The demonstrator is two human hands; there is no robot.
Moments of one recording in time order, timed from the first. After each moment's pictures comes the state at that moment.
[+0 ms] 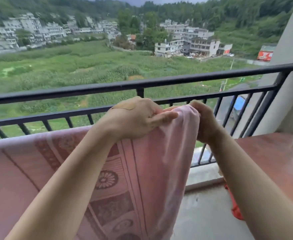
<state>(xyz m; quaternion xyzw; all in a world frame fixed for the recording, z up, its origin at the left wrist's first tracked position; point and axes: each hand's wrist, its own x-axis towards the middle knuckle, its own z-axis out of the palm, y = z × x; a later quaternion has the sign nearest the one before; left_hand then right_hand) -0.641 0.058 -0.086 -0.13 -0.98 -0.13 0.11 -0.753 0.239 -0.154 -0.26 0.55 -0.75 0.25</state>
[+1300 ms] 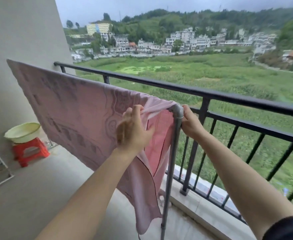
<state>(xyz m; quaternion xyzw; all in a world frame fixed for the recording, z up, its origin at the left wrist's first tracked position) -0.574 0.245 -0.162 0.44 -0.78 0.00 0.45 -0.797 0.247 -0.177 -0.57 0.69 -0.44 0.10</state>
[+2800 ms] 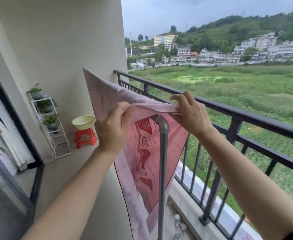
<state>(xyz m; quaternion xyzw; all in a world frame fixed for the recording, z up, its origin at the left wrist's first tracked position) -0.614 0.298 -0.116 0.39 -0.64 0.29 0.60 -0.857 0.239 -0.108 -0.77 0.36 -0.44 -0.27</state>
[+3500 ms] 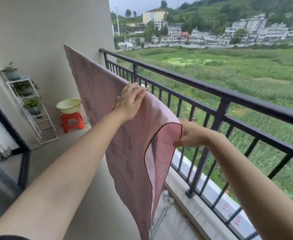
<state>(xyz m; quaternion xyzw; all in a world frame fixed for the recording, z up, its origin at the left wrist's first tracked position) -0.648 0.198 -0.150 0.53 -0.77 -0.05 0.35 -0.896 0.273 -0.177 -0.83 0.52 -0.09 0.17</state>
